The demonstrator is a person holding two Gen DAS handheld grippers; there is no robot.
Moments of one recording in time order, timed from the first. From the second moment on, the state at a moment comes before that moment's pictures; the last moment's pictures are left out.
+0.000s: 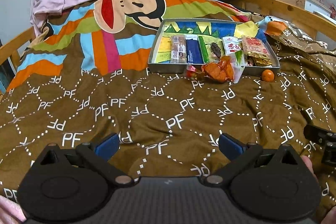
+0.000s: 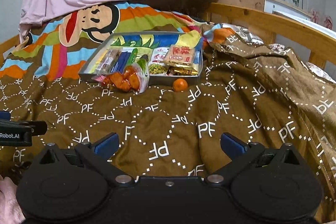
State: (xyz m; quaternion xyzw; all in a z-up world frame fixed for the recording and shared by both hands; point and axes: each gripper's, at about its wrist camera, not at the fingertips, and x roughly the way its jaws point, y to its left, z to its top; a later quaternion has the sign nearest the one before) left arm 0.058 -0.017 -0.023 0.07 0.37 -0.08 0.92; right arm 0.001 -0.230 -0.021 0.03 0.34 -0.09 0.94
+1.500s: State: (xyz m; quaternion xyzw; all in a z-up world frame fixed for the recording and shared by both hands) left arm 0.213 -0.076 -0.090 -0.04 0.35 -0.16 0.92; right arm 0.142 -0.263 -0.073 -0.09 0.28 -0.11 0.95
